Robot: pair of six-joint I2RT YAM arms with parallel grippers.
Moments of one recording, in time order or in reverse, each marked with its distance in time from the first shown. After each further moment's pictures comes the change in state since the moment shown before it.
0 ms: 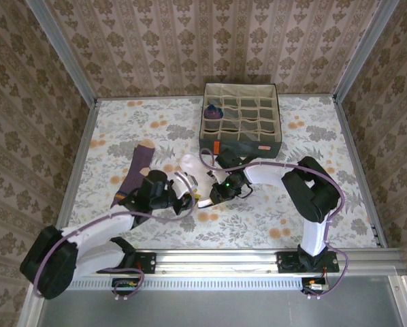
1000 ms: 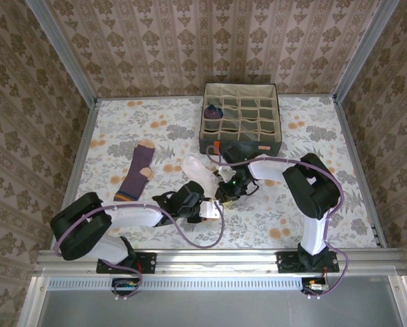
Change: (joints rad) left arm -0.294 0.392 0.157 -0.043 -0.336 0.507; right arm -0.080 0.016 -0.008 -0.090 -0.113 -0.050
